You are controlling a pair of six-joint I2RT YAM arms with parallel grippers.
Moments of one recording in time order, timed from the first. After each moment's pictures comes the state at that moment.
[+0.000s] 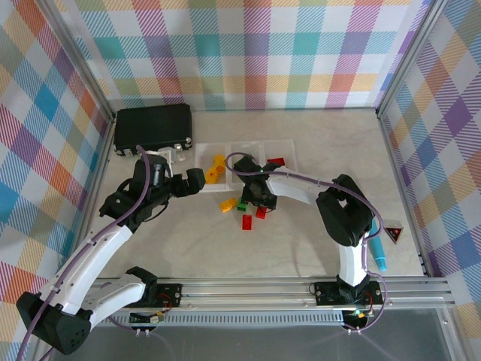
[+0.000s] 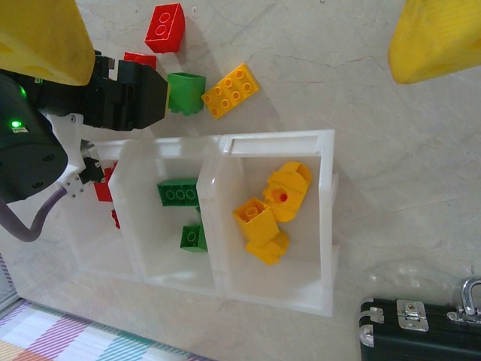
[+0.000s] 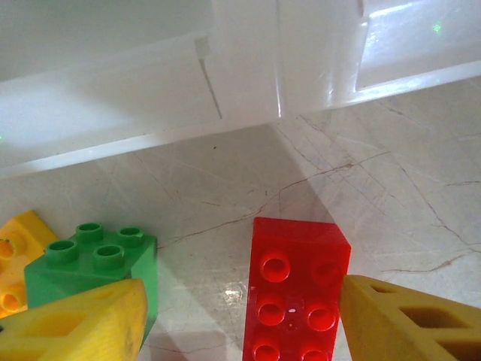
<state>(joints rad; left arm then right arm) -0.43 0.96 0.97 -0.65 -0.03 -0.51 0.80 1.93 1.37 -0.78 0.15 0.93</state>
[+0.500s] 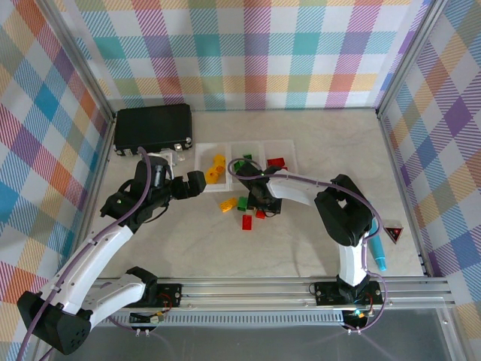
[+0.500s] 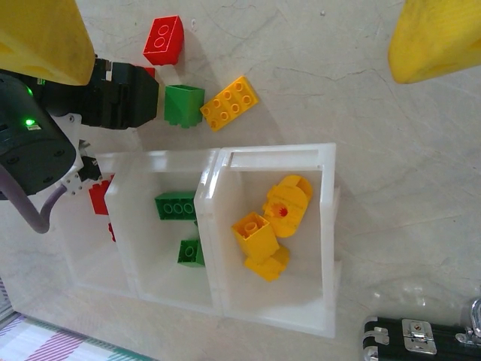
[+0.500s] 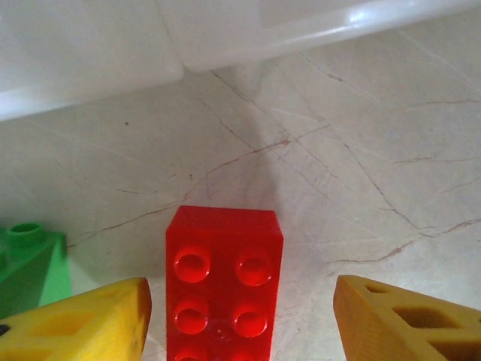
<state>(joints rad) -0.43 0.96 0.95 -0.66 -0.01 -0.51 0.80 1.93 1.31 -0.81 0.18 0.93</state>
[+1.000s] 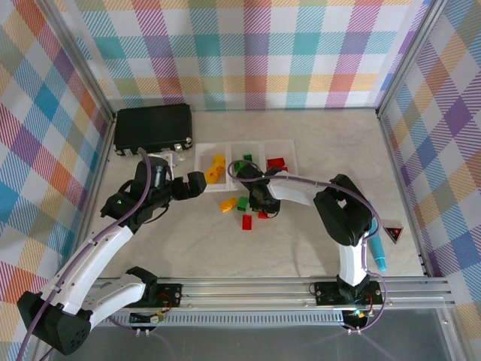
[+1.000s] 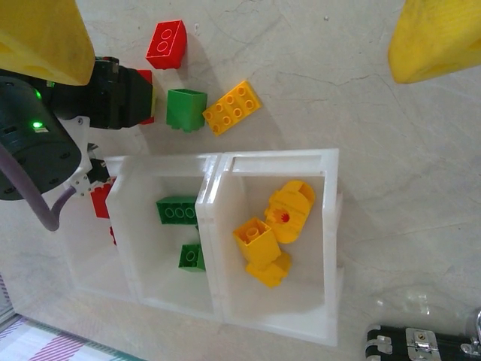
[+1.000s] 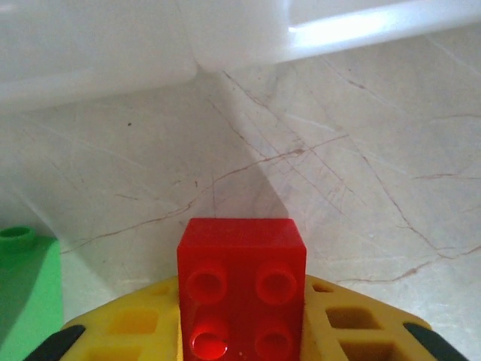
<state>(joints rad) -0.43 0.96 0.94 -0.66 0.00 -0.53 0.79 1.92 1.28 -0.76 0.18 0.87</state>
